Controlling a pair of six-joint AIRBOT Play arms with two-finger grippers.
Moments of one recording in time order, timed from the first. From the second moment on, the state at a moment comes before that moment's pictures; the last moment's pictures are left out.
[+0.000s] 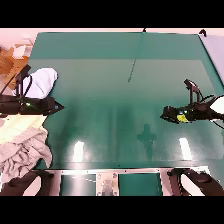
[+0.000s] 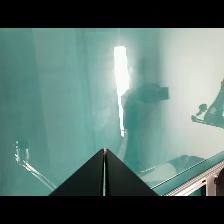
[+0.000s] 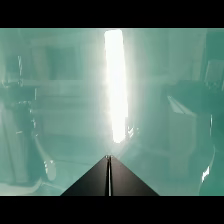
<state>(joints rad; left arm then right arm) 0.11 -0.84 0.85 0.85 -1.27 -1.36 -0.04 -0.85 0.74 -1.18 1.20 1.64</state>
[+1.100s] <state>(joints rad) 0.24 -1.18 1.07 1.20 -0.56 -1.34 -0.04 -0.85 0.74 -1.18 1.08 1.64</state>
